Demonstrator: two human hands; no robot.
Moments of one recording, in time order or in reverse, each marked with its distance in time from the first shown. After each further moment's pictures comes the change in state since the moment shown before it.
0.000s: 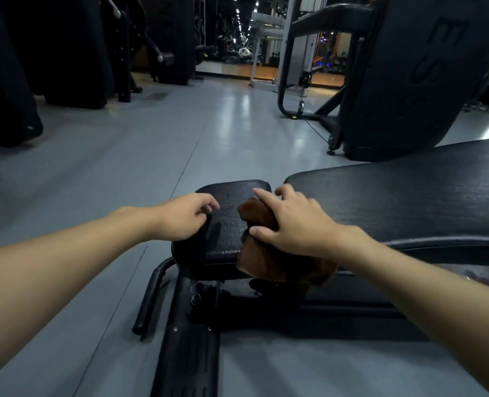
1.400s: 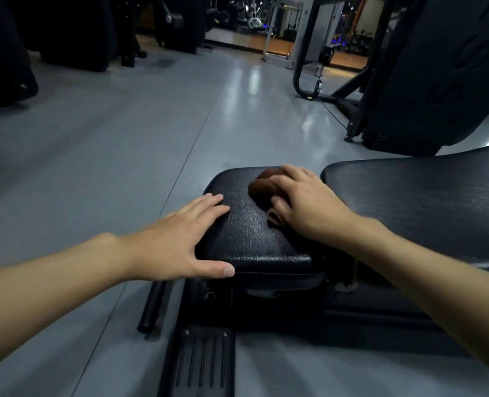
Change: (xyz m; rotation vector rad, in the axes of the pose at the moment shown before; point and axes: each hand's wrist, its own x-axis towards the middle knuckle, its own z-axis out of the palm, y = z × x) left_hand -0.026 -0.064 0.022 0.198 -0.087 0.201; right_hand 0.085 -0.008 0.045 0.047 0.176 -0.102
